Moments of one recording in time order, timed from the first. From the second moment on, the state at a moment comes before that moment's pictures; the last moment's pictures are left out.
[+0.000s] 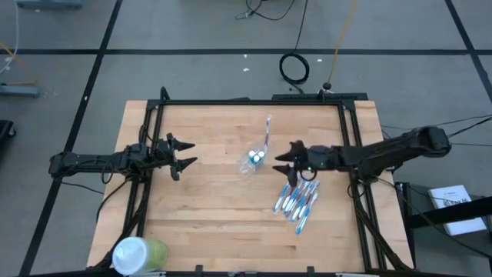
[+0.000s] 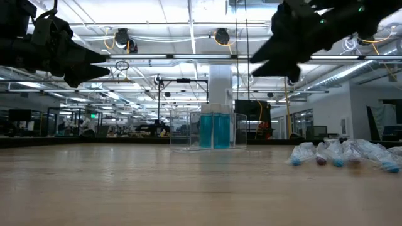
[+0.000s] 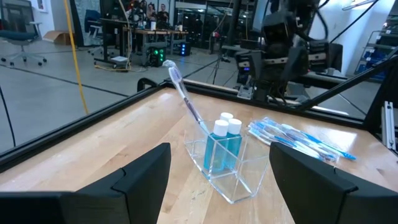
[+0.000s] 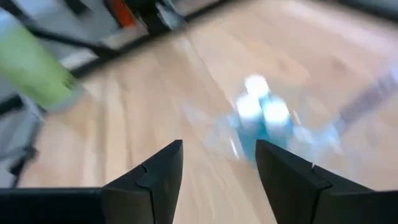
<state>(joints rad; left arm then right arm) 0.05 0.20 0.02 0.16 -0.18 -0.14 0.08 1.15 0.55 0.18 0.20 0.47</state>
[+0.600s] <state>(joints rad) 0.05 0.20 0.02 0.16 -0.18 -0.14 0.25 1.11 0.70 -0.81 0.21 1.31</state>
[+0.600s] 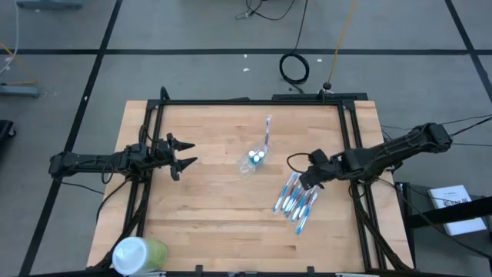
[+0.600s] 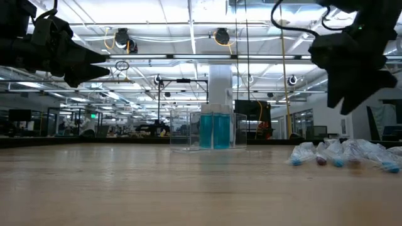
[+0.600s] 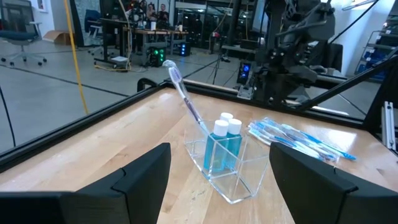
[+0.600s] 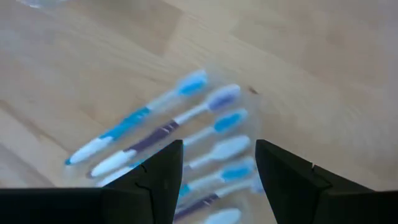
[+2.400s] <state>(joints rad) 0.04 0.20 0.02 0.16 -0.18 -0.14 0.31 1.10 0.44 -0.70 0.09 1.68</state>
